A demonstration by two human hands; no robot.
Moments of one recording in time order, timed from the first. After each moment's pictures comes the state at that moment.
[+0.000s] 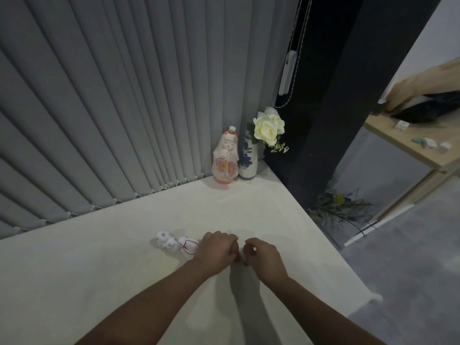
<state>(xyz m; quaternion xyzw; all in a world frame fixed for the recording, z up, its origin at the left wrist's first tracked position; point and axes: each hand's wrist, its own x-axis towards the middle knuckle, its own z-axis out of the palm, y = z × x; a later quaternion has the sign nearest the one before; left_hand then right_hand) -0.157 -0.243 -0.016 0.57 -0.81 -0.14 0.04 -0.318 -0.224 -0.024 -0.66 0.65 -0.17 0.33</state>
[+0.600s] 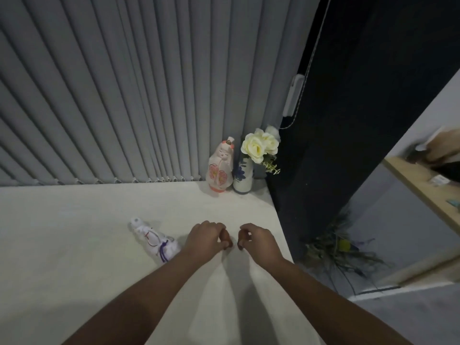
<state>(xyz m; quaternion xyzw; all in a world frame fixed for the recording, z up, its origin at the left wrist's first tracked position) -0.249 -0.275 0.010 0.72 -0.67 -0.14 0.14 -0.417 -0.323 0.016 -0.76 0.53 -0.13 0.34</state>
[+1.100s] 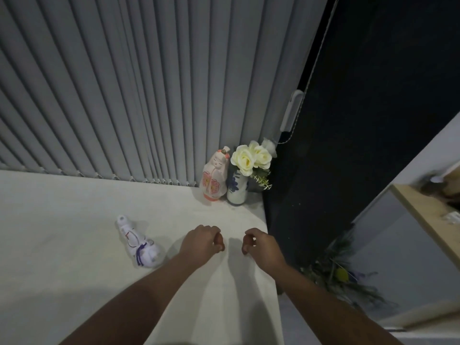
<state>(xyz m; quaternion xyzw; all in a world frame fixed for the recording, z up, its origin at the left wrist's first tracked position) -0.290 -0.309 0.008 0.78 -0.59 -0.16 0.16 -0.468 -0.388 0.012 -0.78 0.51 -0.11 0.35</state>
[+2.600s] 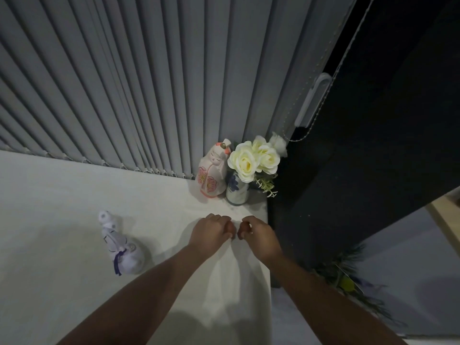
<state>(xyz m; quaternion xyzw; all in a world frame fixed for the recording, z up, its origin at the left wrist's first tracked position) -0.293 -0.394 -0.032 0.77 -0.60 -0.12 0.19 -0.441 -0.471 -0.019 -0.81 0.46 -0.11 0.35</state>
